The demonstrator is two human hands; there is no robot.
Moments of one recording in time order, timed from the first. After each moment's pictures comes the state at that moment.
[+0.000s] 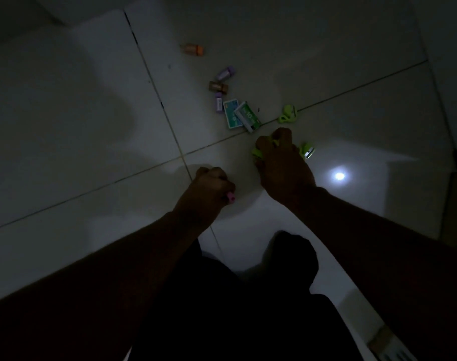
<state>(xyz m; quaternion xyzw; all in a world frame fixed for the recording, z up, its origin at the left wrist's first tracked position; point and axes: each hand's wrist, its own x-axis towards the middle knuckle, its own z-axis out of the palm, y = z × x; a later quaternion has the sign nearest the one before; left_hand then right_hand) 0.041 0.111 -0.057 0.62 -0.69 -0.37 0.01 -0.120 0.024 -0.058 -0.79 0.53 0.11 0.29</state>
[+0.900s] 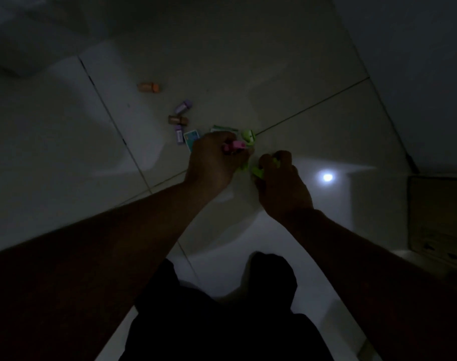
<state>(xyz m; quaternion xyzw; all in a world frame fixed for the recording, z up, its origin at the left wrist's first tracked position) -0.017 -0.010 -0.028 0.72 -0.45 -0.45 0.28 -0.176 0.011 -0.060 -0.72 0.61 0.05 0.32</state>
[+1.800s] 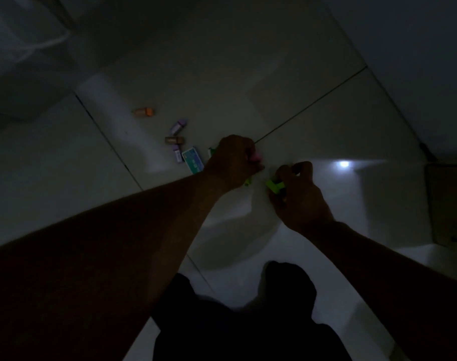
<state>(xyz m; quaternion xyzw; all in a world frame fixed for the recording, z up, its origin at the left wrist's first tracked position) -0.030 -0.049 -0.053 0.63 -0.63 -0.45 0.09 -0.200 0.014 -0.057 -0.68 0.63 0.00 0.37</state>
